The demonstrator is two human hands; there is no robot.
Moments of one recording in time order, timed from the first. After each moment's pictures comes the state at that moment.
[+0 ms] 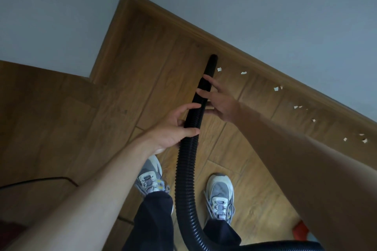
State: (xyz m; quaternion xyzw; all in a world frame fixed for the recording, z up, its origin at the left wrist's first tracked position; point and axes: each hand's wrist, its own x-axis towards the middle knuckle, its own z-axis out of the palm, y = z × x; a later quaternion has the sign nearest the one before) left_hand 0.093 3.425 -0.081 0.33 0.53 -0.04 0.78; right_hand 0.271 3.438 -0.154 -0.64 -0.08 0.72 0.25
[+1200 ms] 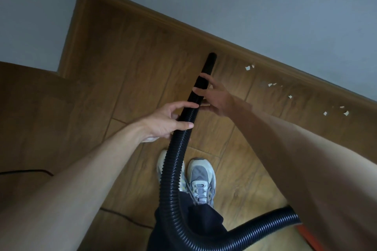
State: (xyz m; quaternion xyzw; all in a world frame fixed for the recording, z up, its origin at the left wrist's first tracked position) left_hand 0.174 3.378 -0.079 0.35 0.51 -0.13 0.78; right_hand 0.353 3.363 -0.154 -0.63 -0.05 0.72 0.27
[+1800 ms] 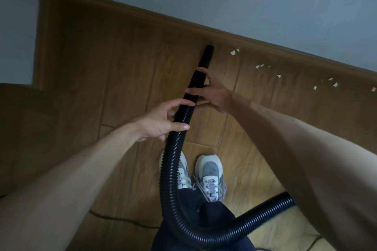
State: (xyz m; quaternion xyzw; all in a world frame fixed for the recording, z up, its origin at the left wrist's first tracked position) left_hand 0.182 3.374 -0.094 0.45 0.45 -0.20 0.75; right_hand 0.368 3.335 -0.152 -0.64 -0.08 0.71 0.29
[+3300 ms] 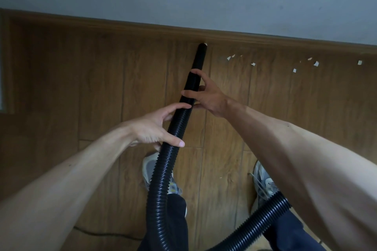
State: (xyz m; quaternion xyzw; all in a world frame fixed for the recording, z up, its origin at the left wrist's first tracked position) left_hand 0.257 3.339 -0.090 0.49 0.38 -0.31 0.72; right_hand 0.435 3.266 -0.176 -0.61 -0.07 0.69 0.39
